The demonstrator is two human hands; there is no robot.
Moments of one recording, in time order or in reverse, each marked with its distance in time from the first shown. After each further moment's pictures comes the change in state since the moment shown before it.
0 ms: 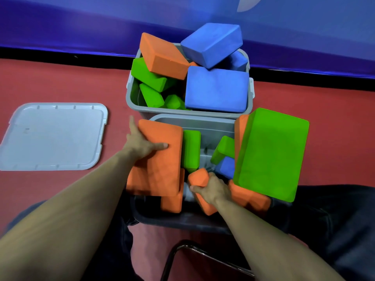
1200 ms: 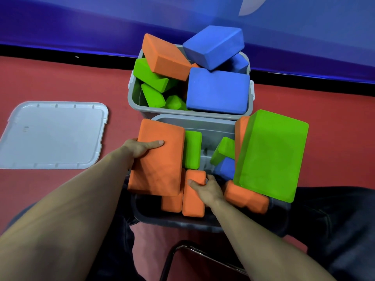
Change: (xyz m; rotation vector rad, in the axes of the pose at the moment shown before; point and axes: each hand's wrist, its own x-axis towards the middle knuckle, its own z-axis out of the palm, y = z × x) left_hand -0.013 -0.005 -0.015 -0.273 -0.193 -0.258; right_hand 0.005 0.009 0.012 -0.617 0.078 -0.094
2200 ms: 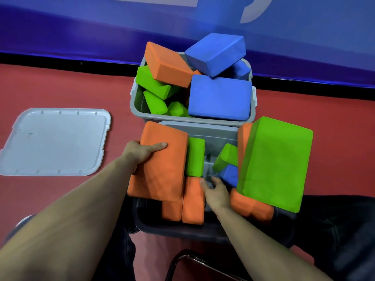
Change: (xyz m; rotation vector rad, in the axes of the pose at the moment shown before) left_hand 0.003 0.010 0.005 0.019 0.113 0.084; right_hand 0.000 -0.007 -0.013 0.098 0.113 -0.047
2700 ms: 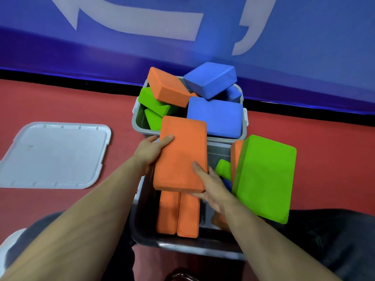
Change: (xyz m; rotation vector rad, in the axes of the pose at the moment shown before) left_hand -0.028 0.038 0.016 -0.270 -0.166 0.248; right_hand -0.024 -0.081 -0.041 0.657 -0.444 -0.053
